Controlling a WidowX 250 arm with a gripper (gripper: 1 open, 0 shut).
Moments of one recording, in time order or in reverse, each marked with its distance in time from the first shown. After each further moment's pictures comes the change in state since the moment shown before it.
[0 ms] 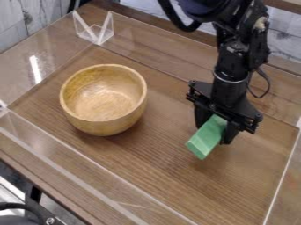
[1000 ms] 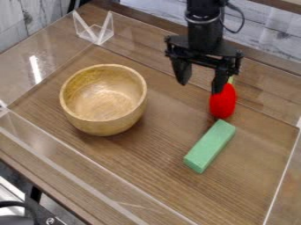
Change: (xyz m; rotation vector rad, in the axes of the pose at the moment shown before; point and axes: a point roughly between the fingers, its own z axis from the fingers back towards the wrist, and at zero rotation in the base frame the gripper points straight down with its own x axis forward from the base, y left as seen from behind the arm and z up) arm 0.025 0.045 0.050 -0.073 -0.099 0.180
